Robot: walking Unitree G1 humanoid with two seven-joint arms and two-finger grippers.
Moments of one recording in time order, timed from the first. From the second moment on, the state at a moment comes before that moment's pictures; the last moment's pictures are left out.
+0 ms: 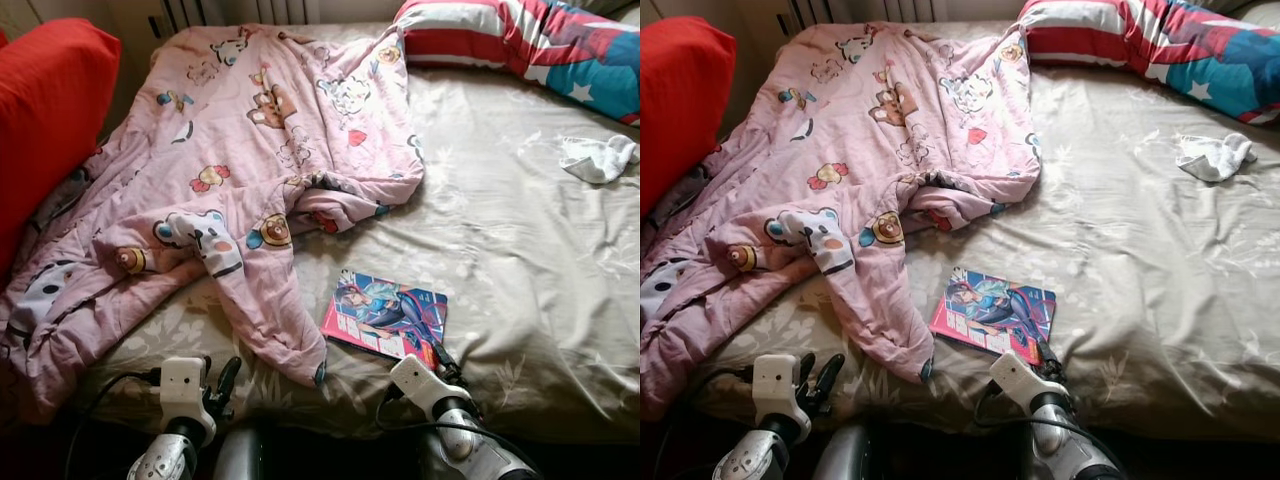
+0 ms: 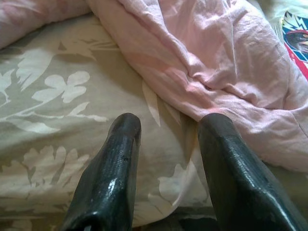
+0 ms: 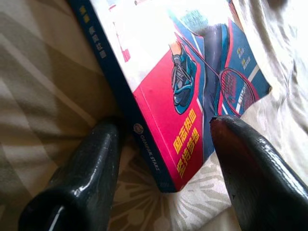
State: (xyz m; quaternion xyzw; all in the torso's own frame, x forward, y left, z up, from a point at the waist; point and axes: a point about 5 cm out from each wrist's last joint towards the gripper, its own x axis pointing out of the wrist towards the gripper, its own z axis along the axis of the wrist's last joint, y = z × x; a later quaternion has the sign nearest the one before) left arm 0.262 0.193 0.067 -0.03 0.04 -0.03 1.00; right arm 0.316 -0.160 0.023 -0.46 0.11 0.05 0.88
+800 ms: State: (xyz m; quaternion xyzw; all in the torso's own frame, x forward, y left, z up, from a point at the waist) left arm 0.255 0.192 0.066 -0.02 0.05 -0.03 1.00; right arm 0.319 -0.171 0.035 -0.49 0.06 -0.01 0.87
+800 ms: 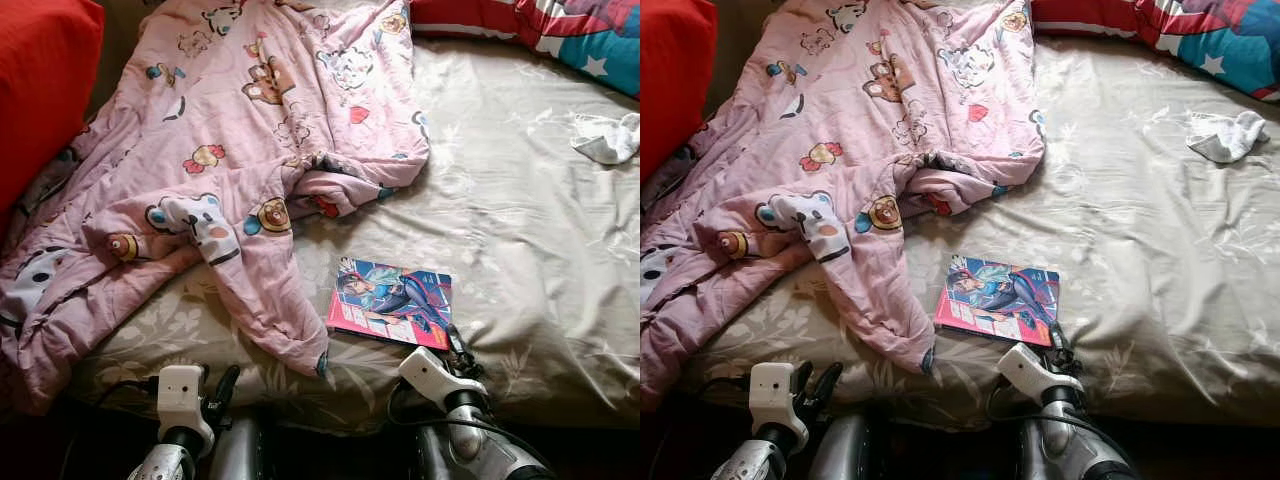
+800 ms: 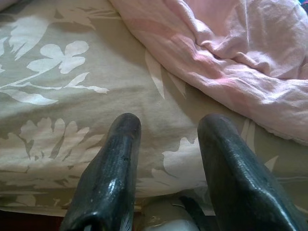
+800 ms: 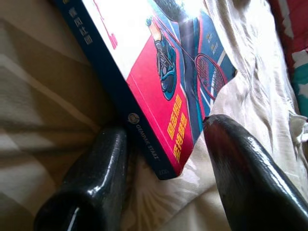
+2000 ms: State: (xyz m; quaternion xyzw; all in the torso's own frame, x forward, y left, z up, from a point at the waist) left arm 0.268 0.188 0.072 -0.03 0.04 -0.04 1.00; right arm 0.335 -0.157 0.071 -0.37 -0.04 -0.01 0.93
